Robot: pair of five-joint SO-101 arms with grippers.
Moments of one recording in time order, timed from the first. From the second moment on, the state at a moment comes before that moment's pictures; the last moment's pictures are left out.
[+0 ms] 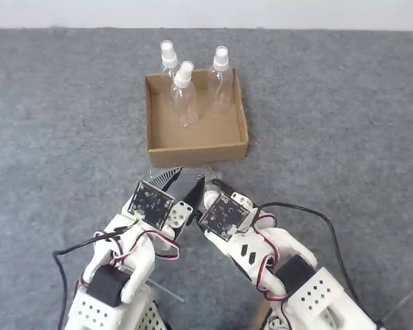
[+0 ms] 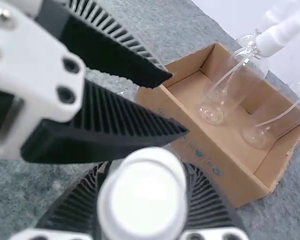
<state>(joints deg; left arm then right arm) 20.2 -103.4 91.8 48.4 -2.4 -44.4 -77.5 86.6 26.3 19.0</state>
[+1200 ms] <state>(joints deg) 0.4 -103.4 85.4 53.8 4.4 -37.0 -77.6 83.1 38.2 19.1</state>
